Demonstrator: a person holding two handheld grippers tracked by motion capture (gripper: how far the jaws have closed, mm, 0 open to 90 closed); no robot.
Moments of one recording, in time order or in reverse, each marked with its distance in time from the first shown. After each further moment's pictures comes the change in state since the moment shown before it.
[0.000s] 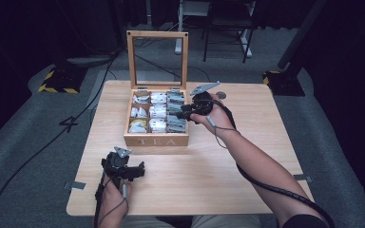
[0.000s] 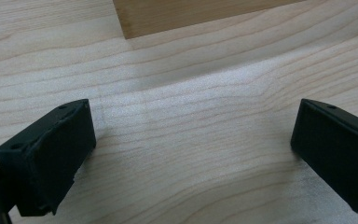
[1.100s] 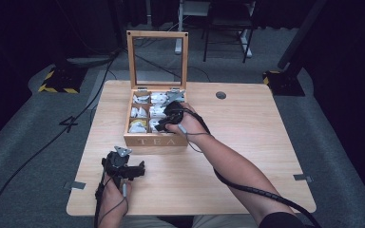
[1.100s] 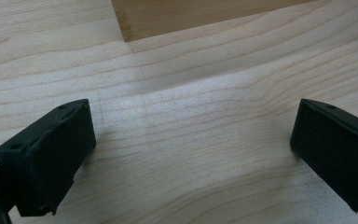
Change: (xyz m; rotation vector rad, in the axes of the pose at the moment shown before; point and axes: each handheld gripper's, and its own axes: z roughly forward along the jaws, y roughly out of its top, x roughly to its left) left arm 0.000 0.002 0.001 -0.001 -0.002 -0.001; right arm 0.038 0.007 0.081 0.186 0.069 -0.040
